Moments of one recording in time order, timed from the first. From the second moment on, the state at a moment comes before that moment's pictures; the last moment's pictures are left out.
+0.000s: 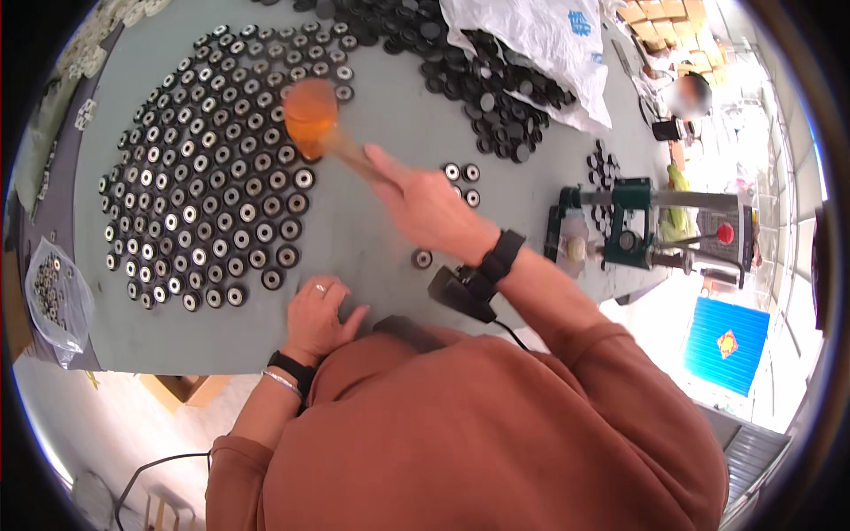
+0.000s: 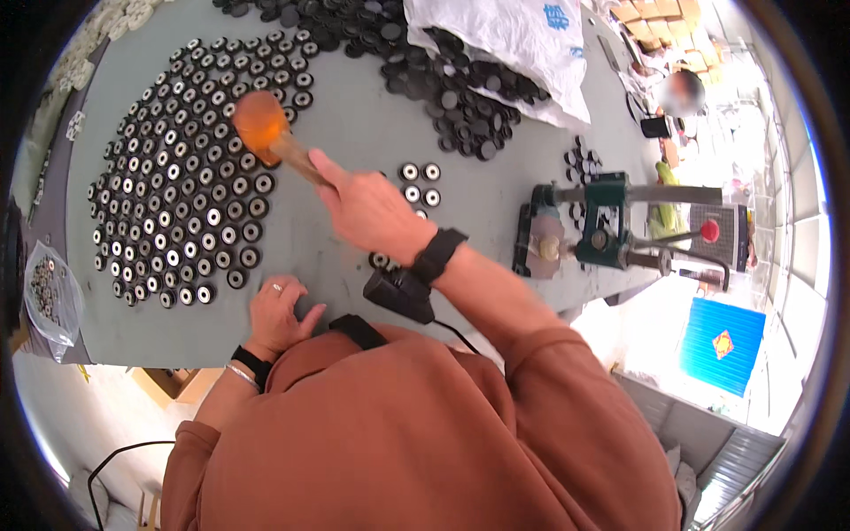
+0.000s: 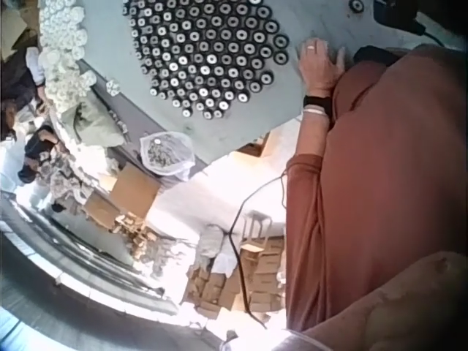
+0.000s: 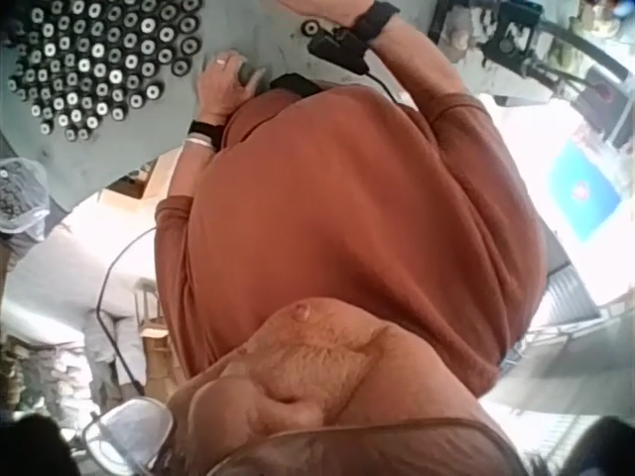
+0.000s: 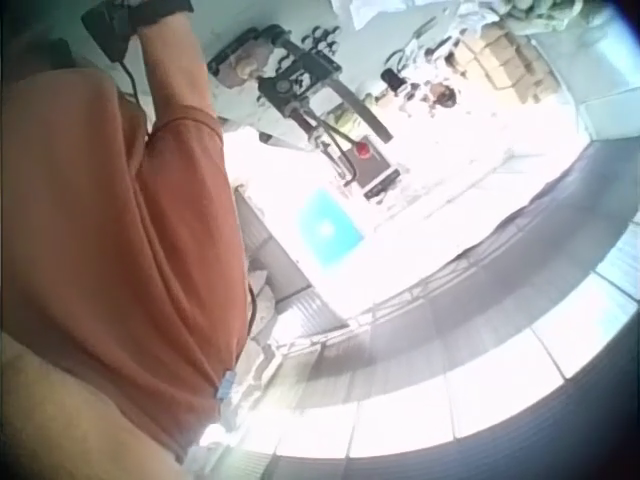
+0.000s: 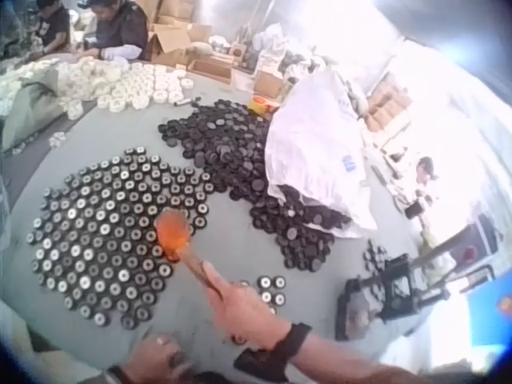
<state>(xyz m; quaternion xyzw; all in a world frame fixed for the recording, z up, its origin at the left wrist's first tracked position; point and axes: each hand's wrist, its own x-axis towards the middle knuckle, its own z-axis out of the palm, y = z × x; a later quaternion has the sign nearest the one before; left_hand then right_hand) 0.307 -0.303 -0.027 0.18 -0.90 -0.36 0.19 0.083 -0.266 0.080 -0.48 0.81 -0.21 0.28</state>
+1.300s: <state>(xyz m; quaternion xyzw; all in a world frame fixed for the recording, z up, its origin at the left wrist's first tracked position) 0.157 -0.410 0.024 0.39 -0.90 -0.19 -0.09 -0.011 -0.389 -0.018 -0.40 0.68 -0.44 0.43</state>
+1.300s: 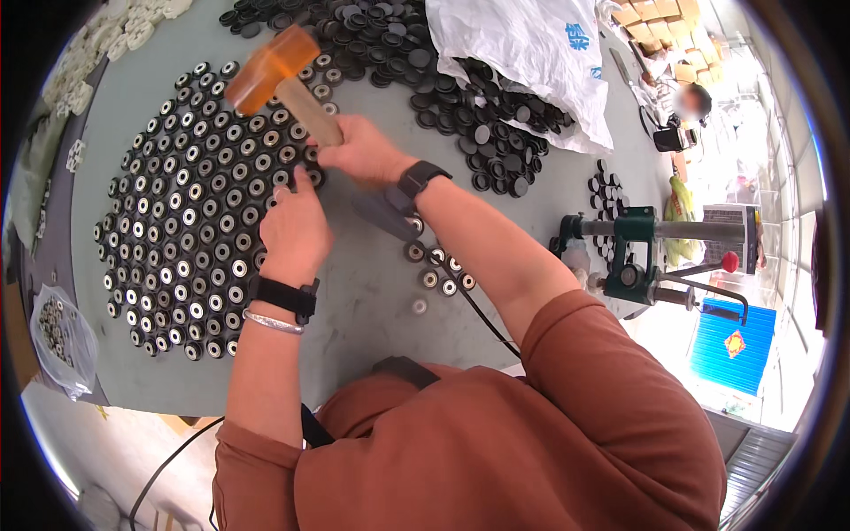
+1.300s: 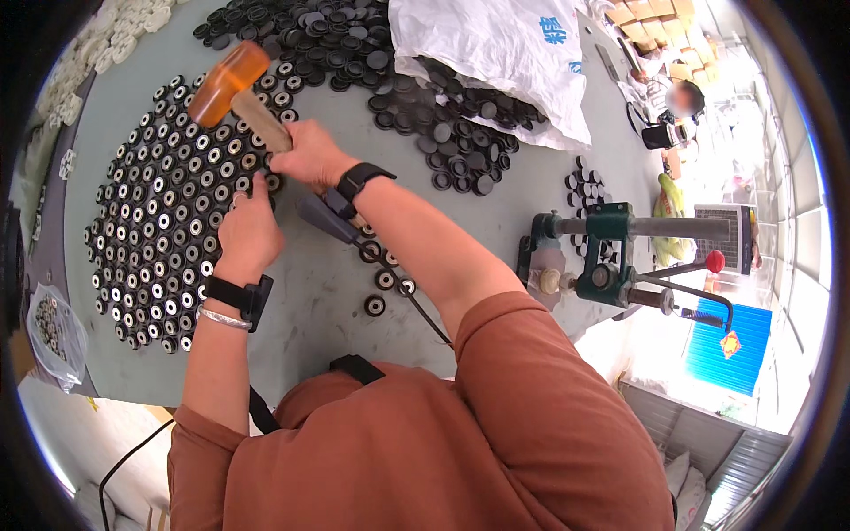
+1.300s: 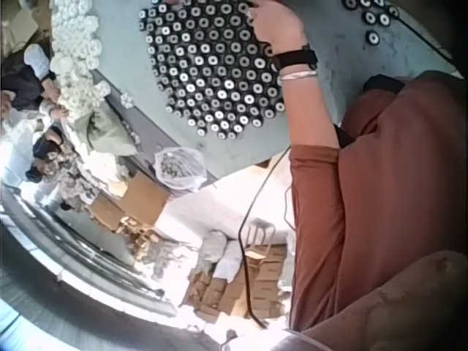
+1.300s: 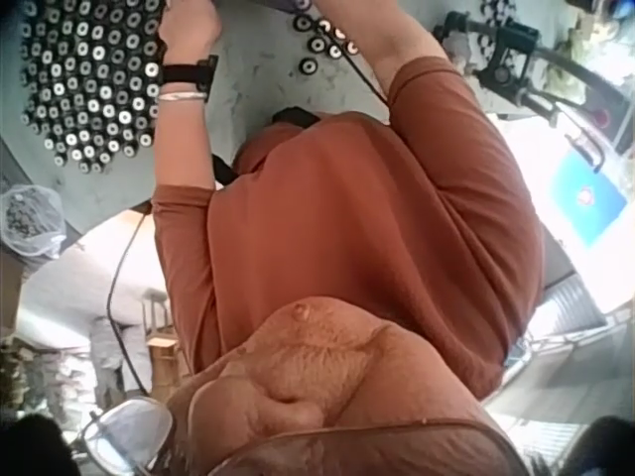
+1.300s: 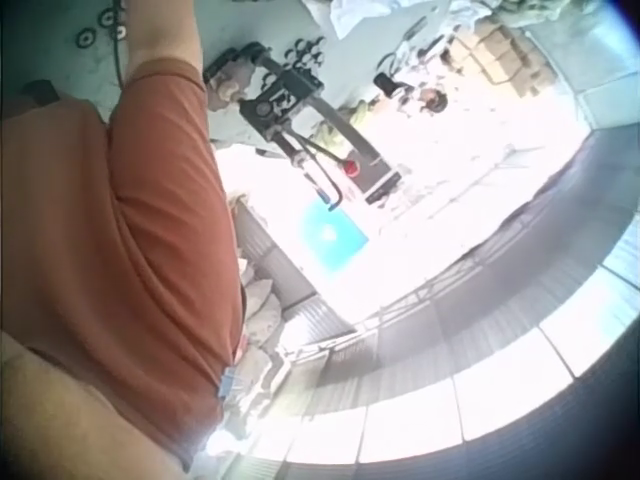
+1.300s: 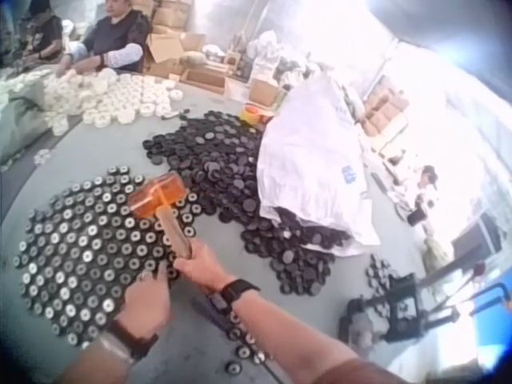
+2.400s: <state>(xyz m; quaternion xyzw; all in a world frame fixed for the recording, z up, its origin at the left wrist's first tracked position) 0.418 -0.319 -0.046 0.40 -0.87 -0.23 0.18 0.117 -0.218 0.053 -0.55 0.77 -0.21 0.24</state>
